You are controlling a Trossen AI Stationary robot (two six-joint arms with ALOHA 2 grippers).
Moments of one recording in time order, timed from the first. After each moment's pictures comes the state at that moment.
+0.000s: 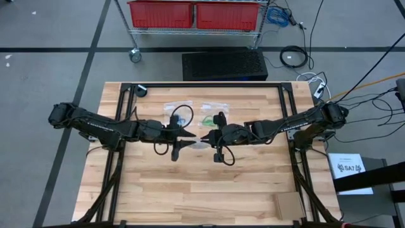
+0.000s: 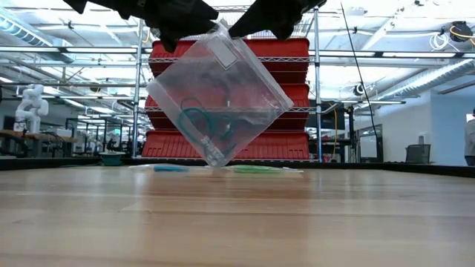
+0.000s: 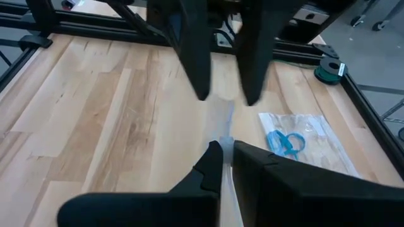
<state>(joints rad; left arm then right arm) -0.13 1.19 0.70 0.25 -0.14 -0.14 0.16 1.56 1.15 -0.11 0.23 -0.02</state>
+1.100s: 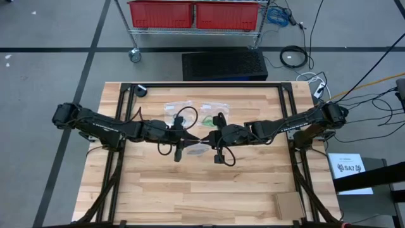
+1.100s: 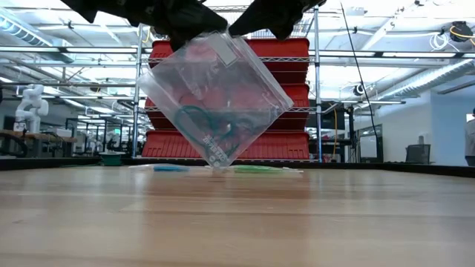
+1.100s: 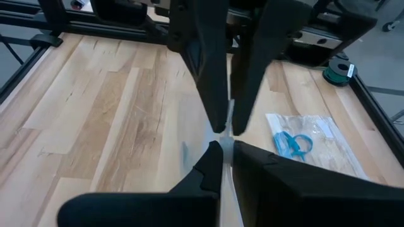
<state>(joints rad) -0.11 1.26 0.70 0.33 -0.06 -0.10 0.16 1.56 1.16 -0.11 0.21 -0.02</state>
